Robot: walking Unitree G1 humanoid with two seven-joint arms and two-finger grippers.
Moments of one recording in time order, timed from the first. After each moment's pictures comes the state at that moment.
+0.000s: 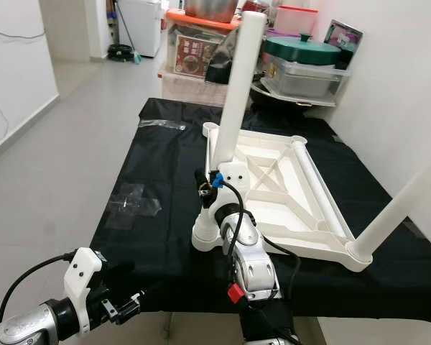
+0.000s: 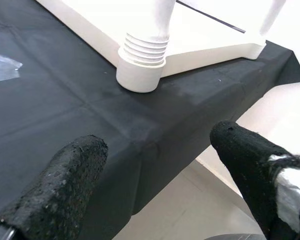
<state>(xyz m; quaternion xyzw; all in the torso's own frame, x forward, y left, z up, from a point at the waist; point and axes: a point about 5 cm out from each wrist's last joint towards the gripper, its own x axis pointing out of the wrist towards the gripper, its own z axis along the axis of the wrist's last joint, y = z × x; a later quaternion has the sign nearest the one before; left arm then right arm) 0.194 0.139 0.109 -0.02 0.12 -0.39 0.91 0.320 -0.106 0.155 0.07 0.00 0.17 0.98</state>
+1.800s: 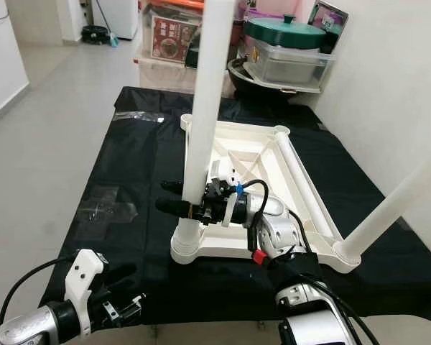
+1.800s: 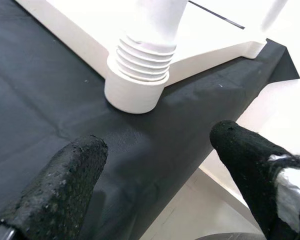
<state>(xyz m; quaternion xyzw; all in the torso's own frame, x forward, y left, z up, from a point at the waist) 0.191 0.136 0.109 -0.02 0.12 -0.40 0.91 0.325 -0.115 0.160 0.04 -0.03 0.62 0.78</state>
